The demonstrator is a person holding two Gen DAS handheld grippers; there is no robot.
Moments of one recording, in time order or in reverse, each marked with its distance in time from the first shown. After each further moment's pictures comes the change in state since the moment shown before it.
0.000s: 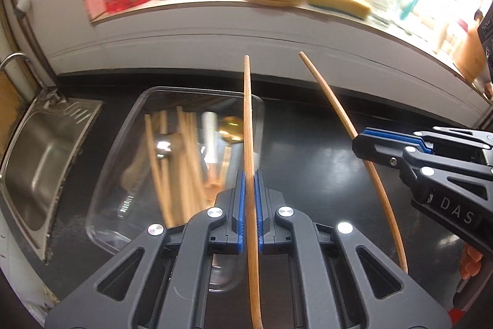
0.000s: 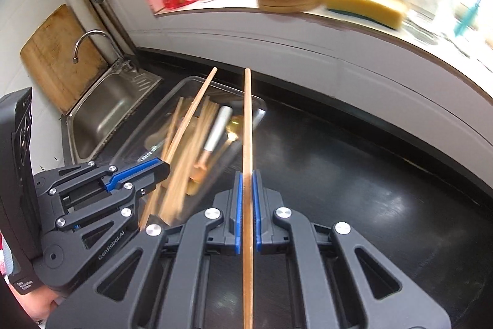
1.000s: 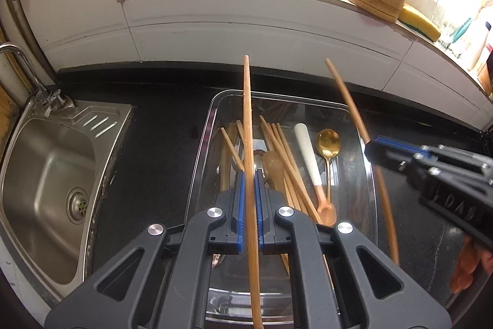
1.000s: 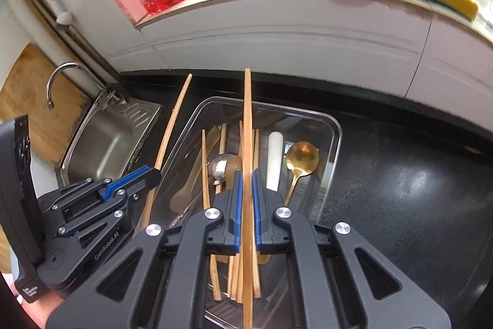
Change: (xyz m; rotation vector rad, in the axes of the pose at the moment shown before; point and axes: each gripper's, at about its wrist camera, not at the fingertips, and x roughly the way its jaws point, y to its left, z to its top) left arm 0.055 0.137 0.035 0.021 0.059 -0.053; right arm 0.098 0.074 0.051 0.243 0.003 -0.025
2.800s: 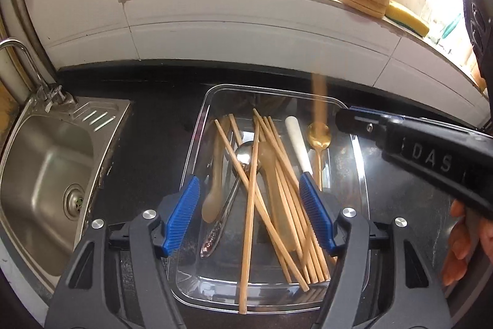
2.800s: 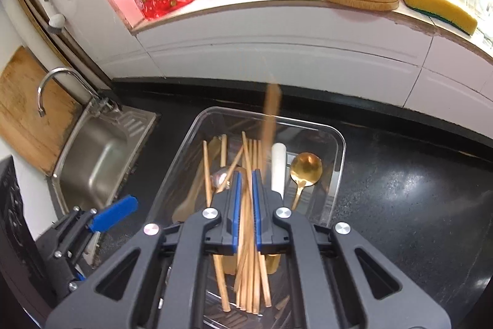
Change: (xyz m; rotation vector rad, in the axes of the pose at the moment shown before) left arm -0.012 -0.011 -0.013 -0.012 -0.023 0.003; right arm 0.003 0.017 0.009 0.000 -0.041 -0.045
